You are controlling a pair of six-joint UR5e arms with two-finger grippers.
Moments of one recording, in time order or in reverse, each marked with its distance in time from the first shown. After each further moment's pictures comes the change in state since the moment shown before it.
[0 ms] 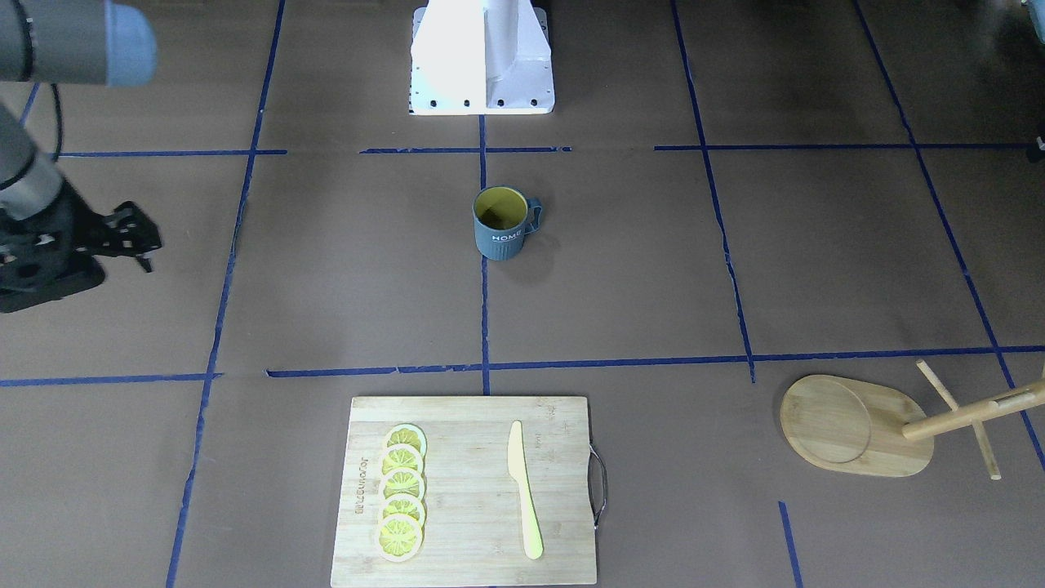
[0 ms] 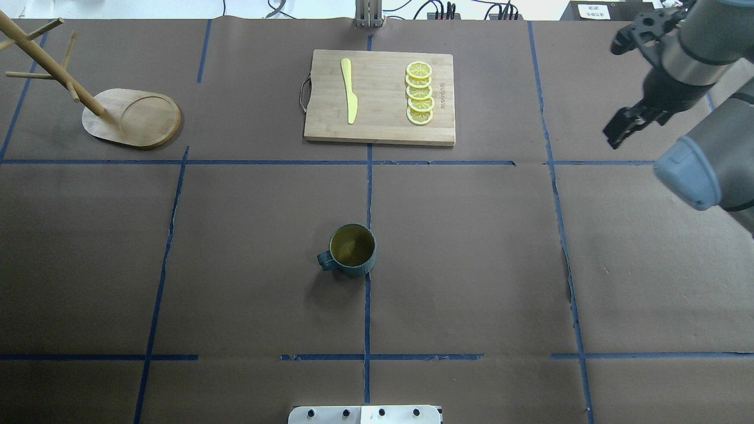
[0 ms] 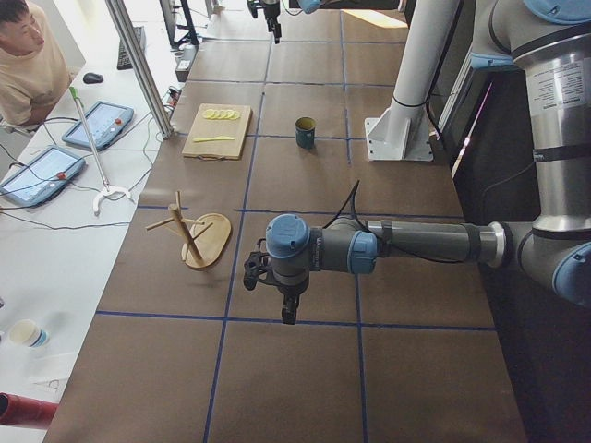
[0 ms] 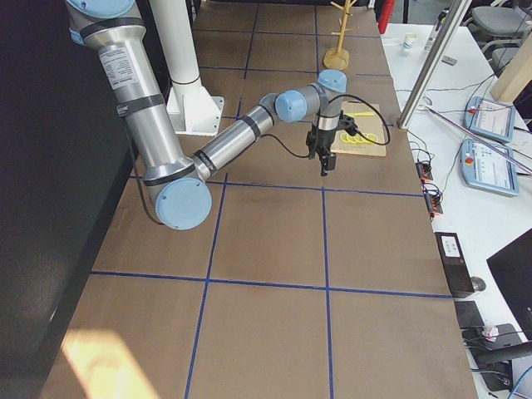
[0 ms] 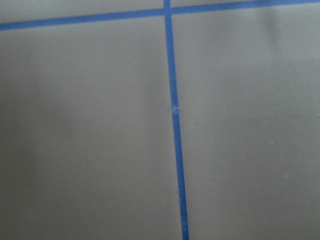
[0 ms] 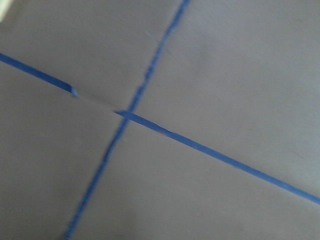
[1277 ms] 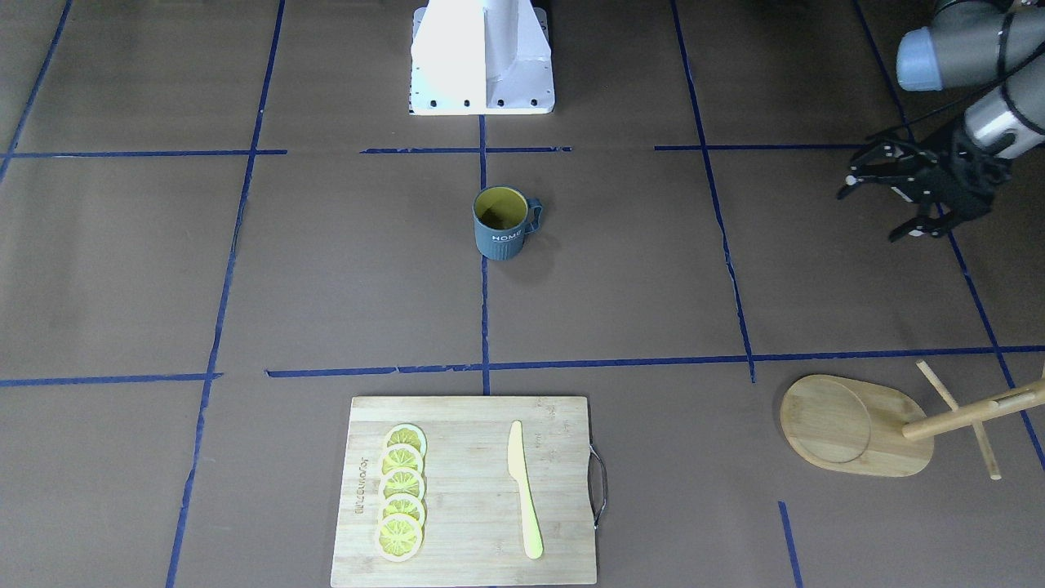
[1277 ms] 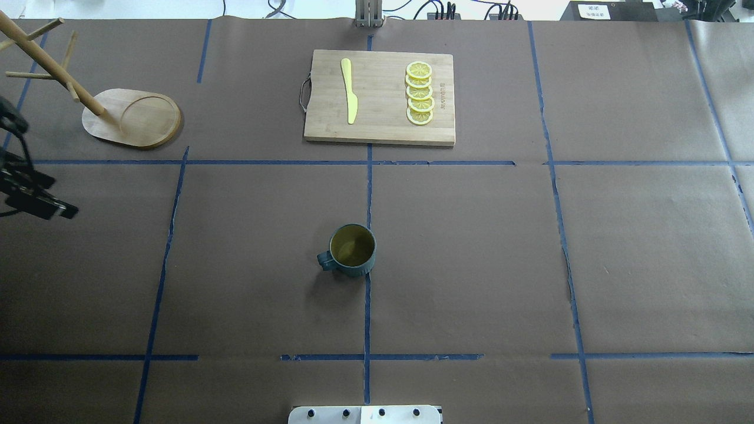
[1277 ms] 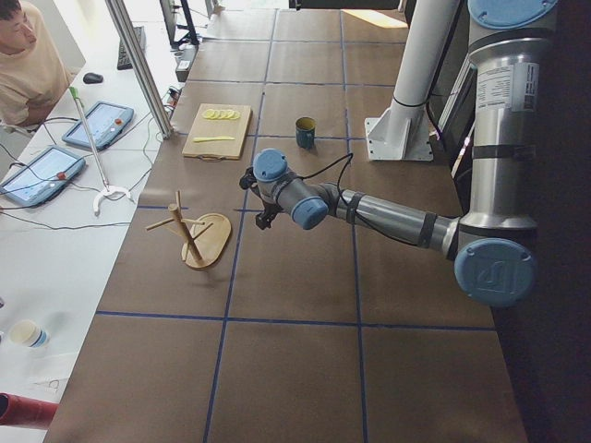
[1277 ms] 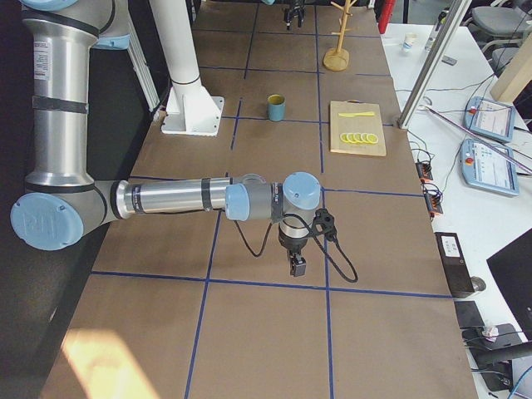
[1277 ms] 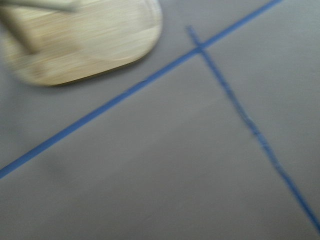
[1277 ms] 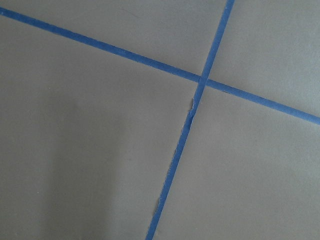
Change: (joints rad) left arm 0.478 -0.212 -0.006 -0.524 -0.052 -0.176; right arm 0.359 -0.397 -0.100 0.274 0.149 -0.295
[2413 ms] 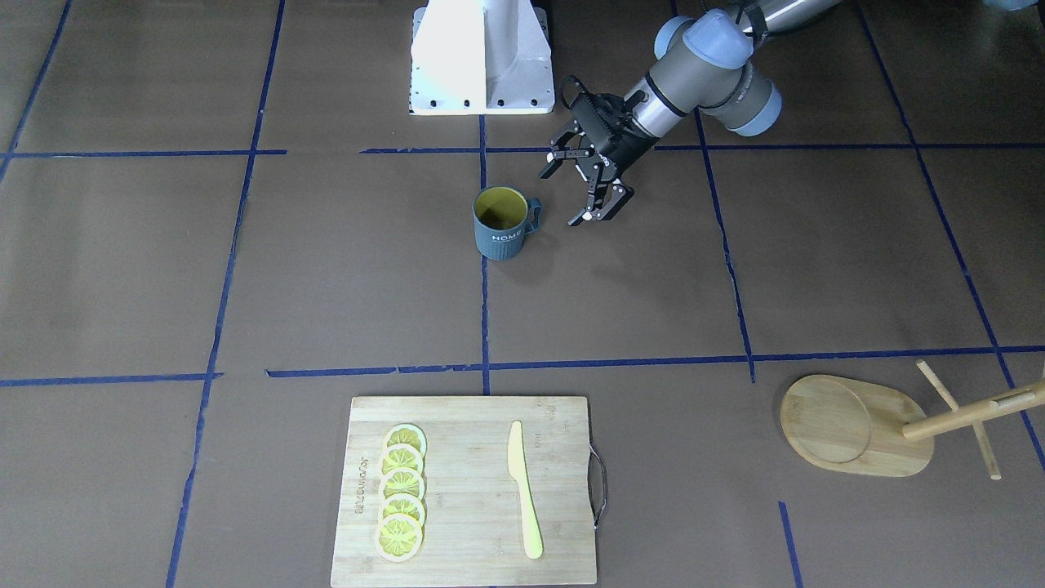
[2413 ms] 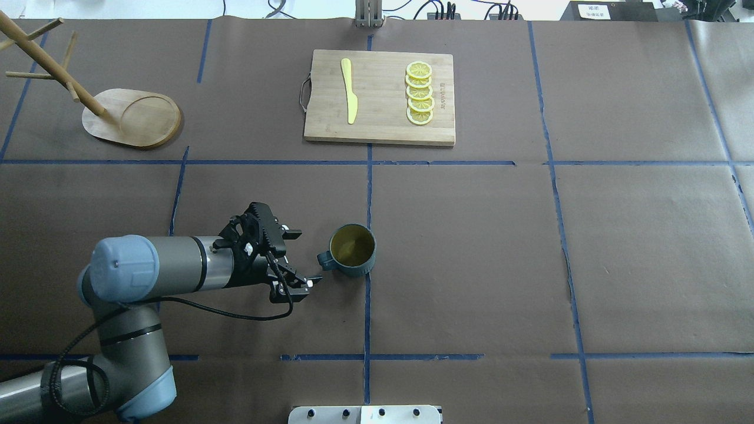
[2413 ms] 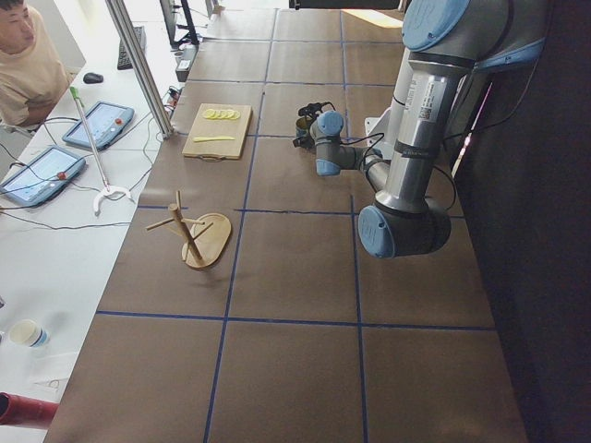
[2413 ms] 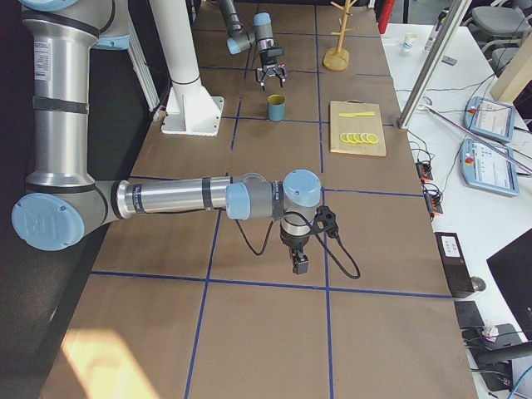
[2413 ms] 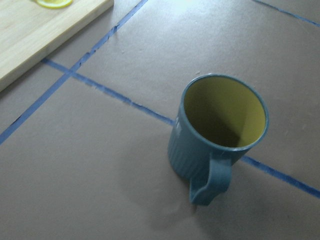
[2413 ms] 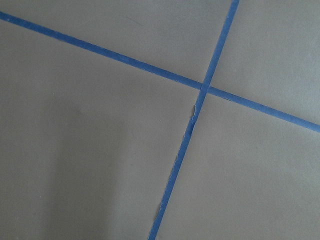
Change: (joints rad) left arm 0.644 -0.322 0.134 -0.532 0.756 -0.200; right arm -0.001 0.004 0.005 0.008 0.000 0.003
